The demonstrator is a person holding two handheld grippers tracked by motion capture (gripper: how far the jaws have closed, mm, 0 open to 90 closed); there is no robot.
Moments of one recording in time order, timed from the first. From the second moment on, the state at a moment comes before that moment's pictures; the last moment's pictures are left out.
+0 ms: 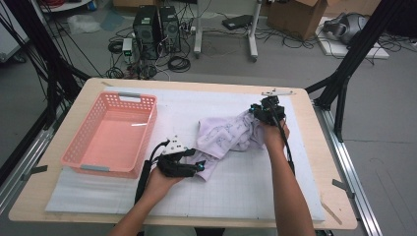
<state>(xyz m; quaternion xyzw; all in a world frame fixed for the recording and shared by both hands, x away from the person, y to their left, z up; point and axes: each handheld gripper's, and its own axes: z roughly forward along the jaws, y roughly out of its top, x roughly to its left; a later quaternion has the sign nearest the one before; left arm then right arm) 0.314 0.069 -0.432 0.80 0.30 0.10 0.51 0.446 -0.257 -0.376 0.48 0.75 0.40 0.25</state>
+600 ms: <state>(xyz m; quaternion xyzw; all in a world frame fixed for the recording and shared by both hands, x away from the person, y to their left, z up) 0.342 0.042 -0.425 0.77 0.36 0.12 0.51 0.329 -0.280 -0.407 0.39 0.80 0.42 0.16</state>
